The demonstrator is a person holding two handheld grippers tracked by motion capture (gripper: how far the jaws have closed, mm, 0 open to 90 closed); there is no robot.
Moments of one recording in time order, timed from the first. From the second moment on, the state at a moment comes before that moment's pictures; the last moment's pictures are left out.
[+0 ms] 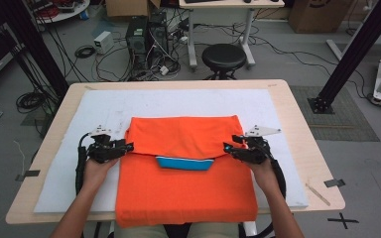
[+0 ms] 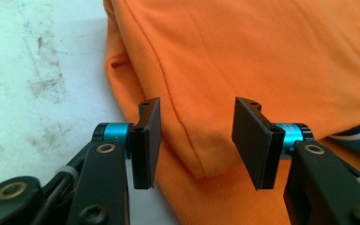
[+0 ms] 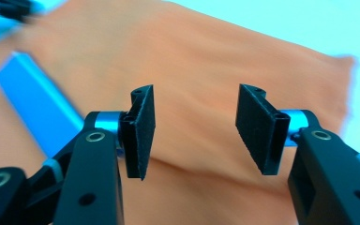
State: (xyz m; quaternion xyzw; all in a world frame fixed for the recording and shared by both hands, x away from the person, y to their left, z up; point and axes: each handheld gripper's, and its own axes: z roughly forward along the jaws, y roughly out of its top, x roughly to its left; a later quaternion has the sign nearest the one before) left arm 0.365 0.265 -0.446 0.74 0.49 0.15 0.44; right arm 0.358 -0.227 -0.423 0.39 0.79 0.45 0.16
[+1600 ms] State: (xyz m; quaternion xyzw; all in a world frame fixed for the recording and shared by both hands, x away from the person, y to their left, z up) left arm 0.304 0.278 -0.413 0.73 0.43 0.12 0.52; right arm 0.319 -0.253 -0.407 0.47 0.76 0.42 0.19
